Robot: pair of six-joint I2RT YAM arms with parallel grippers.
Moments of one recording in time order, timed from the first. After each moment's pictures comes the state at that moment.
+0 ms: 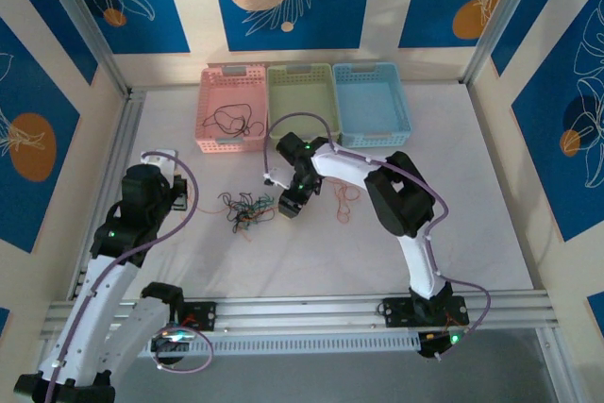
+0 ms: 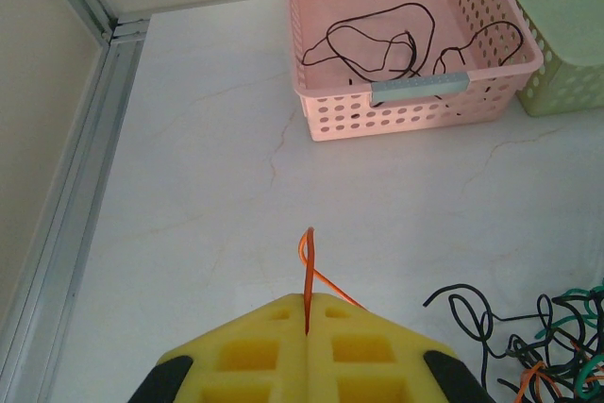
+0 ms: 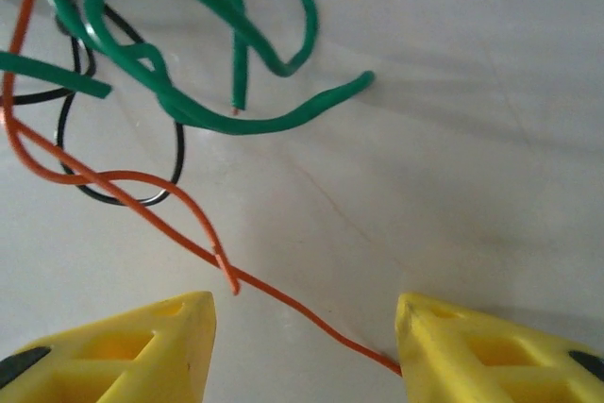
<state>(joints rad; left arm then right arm) -0.21 0.70 0.78 -0.64 -0.21 -0.01 0.73 2.12 1.56 -0.86 -0.33 -0.38</state>
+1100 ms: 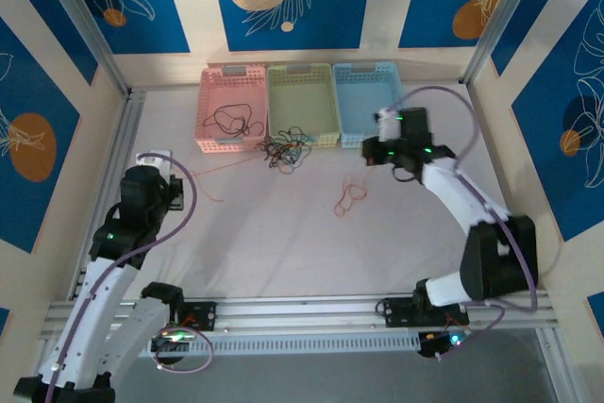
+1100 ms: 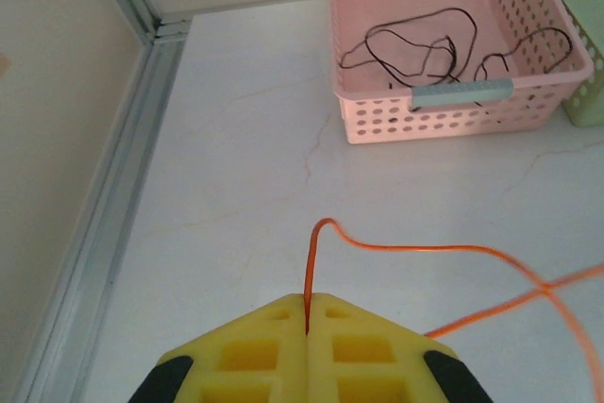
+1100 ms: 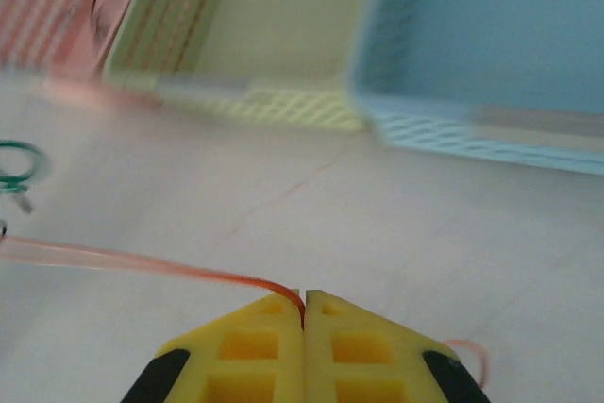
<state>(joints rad) -0.21 0.67 0.78 -0.65 -0.30 -0.02 0.14 1.35 0.98 -0.34 -0.38 0.19</state>
